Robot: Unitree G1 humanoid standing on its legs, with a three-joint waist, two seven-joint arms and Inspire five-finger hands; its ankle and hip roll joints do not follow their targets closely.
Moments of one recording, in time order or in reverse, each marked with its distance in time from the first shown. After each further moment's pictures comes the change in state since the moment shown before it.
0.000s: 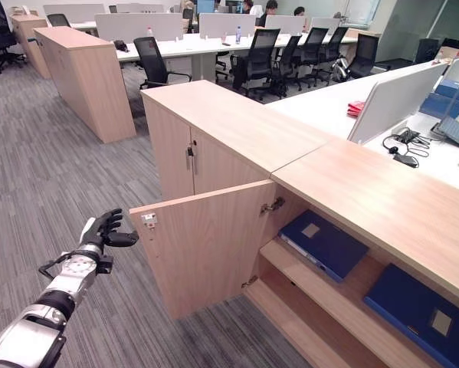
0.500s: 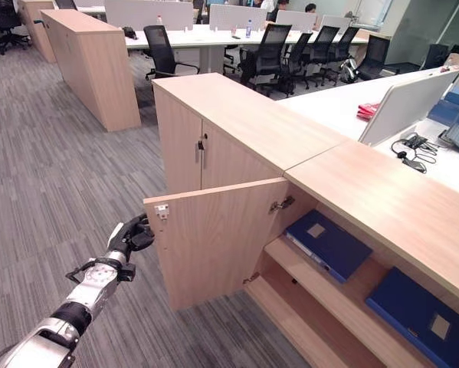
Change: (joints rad) left arm 0.146 -0.032 -0.078 -0.252 -0.032 0.000 -0.040; right arm -0.031 0.028 -0.045 0.008 -0.003 0.027 -0.001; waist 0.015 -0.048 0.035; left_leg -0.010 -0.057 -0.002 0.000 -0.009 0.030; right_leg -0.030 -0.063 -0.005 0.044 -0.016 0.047
